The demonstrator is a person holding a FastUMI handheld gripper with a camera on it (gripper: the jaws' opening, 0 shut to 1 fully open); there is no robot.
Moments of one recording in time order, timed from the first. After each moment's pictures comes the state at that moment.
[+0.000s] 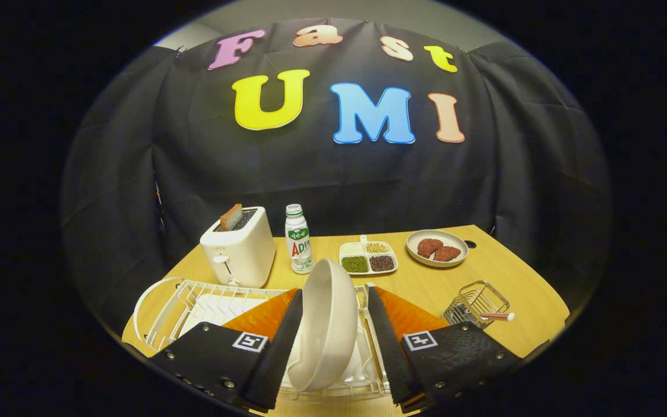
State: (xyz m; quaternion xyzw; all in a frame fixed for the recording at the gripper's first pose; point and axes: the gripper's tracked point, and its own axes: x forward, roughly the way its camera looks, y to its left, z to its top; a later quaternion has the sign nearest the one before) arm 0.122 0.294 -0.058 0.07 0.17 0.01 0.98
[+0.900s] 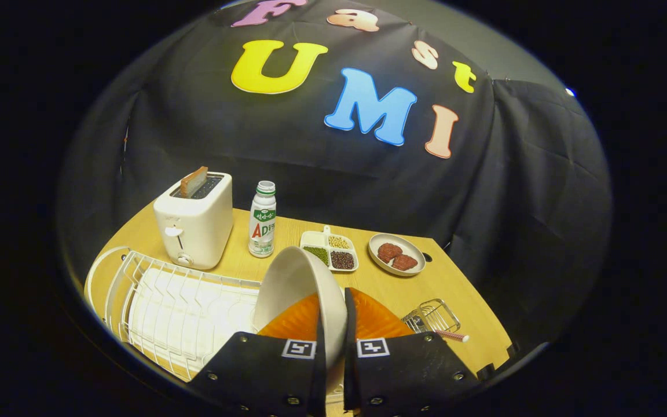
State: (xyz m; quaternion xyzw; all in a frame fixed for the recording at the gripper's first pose) arm 0.142 0.287 -0.040 -0.08 0.21 -0.10 0.97
